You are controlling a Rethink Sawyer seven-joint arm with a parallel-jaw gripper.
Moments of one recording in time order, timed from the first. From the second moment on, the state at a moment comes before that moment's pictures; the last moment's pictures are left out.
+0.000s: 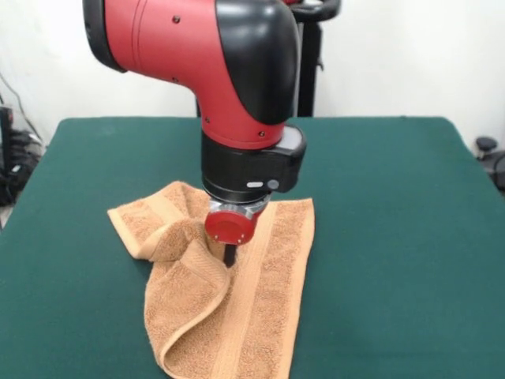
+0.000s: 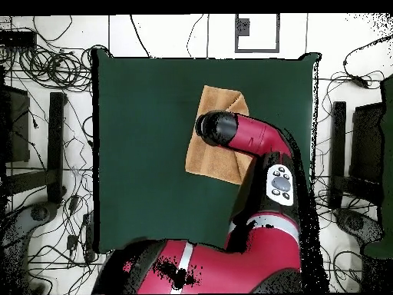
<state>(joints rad) -0.14 -0.31 -0.17 1.28 0.07 0.60 3.19</state>
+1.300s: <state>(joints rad) -0.29 -0.34 -0.02 1.33 -0.06 0.58 3.17</state>
